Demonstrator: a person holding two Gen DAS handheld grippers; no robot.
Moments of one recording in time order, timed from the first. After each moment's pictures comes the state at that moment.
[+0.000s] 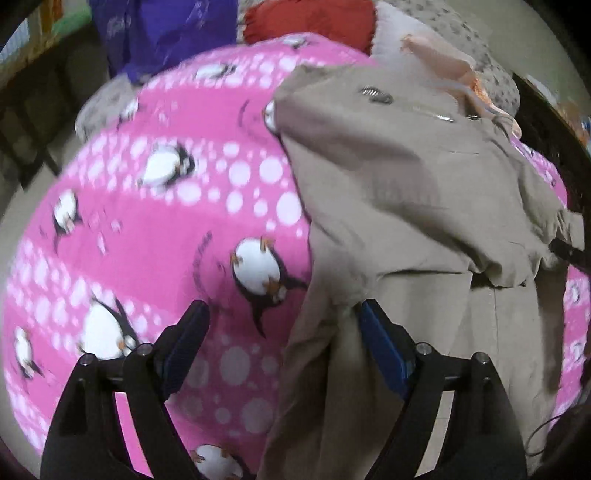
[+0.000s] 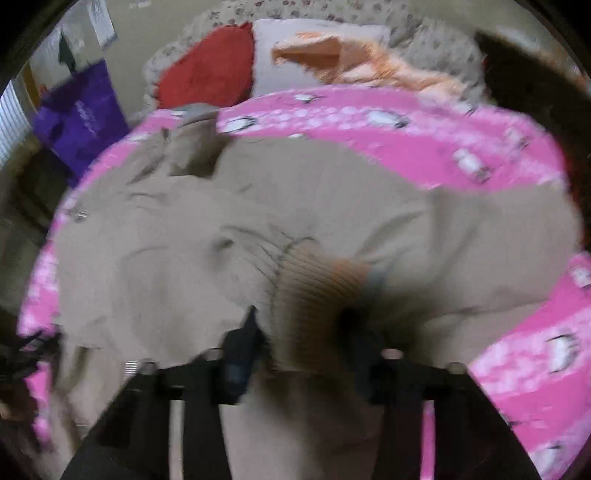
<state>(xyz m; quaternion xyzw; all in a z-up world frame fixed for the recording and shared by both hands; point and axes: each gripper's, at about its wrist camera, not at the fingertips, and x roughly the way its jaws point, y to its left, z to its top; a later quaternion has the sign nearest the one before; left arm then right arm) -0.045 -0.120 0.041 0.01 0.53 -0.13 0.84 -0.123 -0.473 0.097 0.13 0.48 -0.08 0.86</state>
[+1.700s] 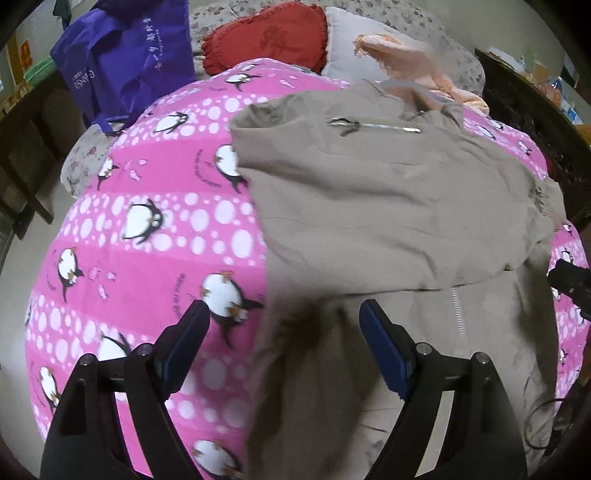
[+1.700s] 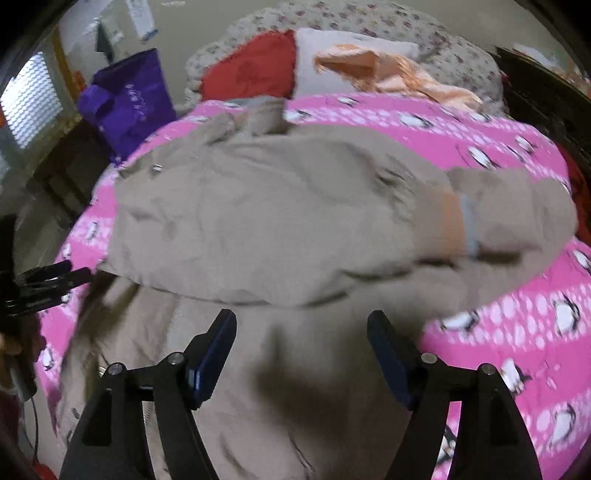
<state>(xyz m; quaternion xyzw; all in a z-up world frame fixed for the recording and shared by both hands) -0.063 -0.163 0.081 0.08 0.49 -0.18 0.85 -0.187 -0.427 0.108 0.10 0.47 -0.07 0.87</state>
